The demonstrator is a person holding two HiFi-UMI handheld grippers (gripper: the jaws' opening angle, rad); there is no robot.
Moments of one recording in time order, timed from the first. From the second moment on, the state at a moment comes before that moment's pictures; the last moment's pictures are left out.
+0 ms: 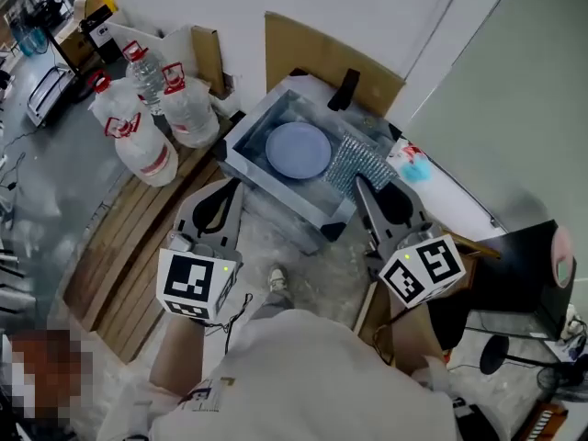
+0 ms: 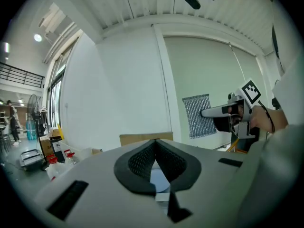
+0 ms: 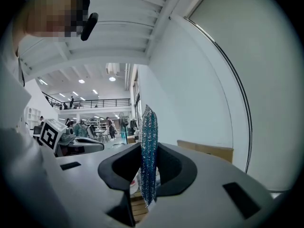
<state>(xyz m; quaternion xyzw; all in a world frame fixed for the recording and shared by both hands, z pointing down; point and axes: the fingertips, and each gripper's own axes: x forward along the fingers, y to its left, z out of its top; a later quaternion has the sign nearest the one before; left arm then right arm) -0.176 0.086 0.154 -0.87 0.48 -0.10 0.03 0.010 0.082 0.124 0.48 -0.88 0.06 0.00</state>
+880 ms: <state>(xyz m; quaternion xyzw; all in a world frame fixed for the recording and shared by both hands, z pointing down) -0.166 -0.078 0.243 -0.86 0.49 -0.14 -0.07 0.012 -0.109 0.198 0.46 -0.88 0.11 0.05</state>
